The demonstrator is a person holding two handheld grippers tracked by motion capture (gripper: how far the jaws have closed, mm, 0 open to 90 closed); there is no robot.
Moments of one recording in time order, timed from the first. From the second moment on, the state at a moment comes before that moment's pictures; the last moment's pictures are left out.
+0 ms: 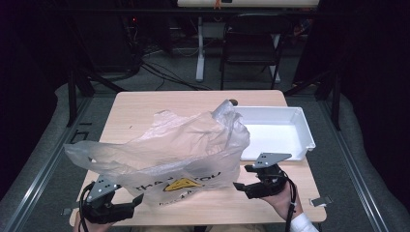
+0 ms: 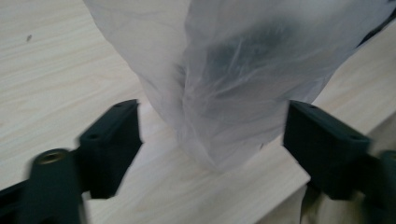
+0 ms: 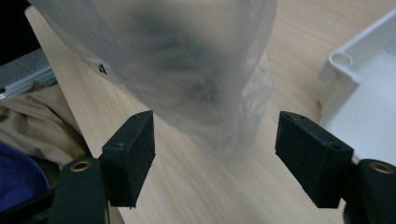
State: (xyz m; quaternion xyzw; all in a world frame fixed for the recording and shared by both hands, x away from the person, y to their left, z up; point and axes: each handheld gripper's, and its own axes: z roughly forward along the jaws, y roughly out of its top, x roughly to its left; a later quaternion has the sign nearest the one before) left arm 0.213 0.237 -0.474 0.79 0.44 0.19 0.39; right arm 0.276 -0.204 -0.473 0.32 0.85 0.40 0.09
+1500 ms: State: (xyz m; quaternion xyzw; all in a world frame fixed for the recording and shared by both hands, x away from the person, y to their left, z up) left arm 0.299 0.238 -0.517 0.82 0.47 0.14 0.31; right arm 0.337 -0.175 -0.523 0.38 0.87 0.30 0.05
